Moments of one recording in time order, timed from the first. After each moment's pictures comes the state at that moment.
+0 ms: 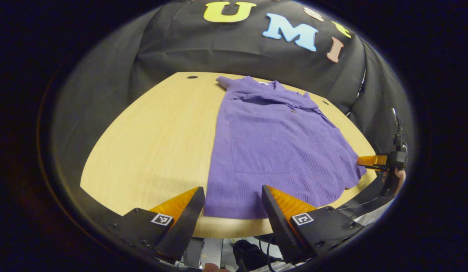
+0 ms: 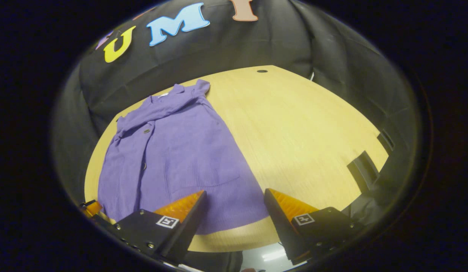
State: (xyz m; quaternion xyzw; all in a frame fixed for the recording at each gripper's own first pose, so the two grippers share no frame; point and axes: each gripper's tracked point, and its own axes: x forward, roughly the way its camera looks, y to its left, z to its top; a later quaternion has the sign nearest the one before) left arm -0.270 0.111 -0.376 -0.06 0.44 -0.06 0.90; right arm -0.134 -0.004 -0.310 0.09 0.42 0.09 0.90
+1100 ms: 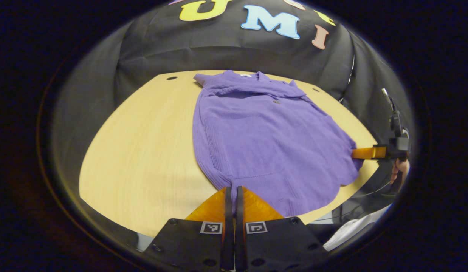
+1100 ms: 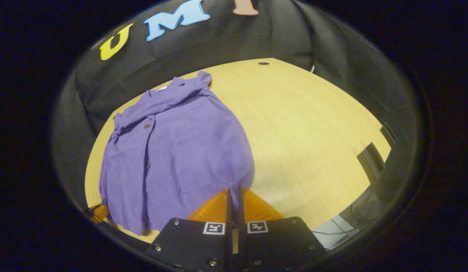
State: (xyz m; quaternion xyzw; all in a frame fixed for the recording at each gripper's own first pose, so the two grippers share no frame) left arm -0.254 0.053 -0.380 -0.04 0.45 -0.11 0.89; right arm -0.131 0.020 -0.304 0.12 0.43 0.07 0.89
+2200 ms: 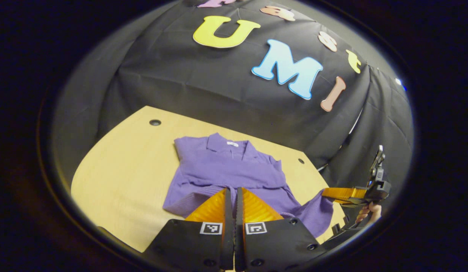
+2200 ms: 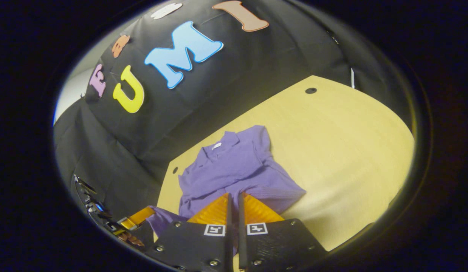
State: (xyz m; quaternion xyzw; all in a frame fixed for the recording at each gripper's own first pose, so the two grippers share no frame) left arm -0.015 0.008 -0.225 -0.17 0.31 -0.10 0.93; right arm 0.029 0.092 -0.147 0.28 0.33 0.22 0.87
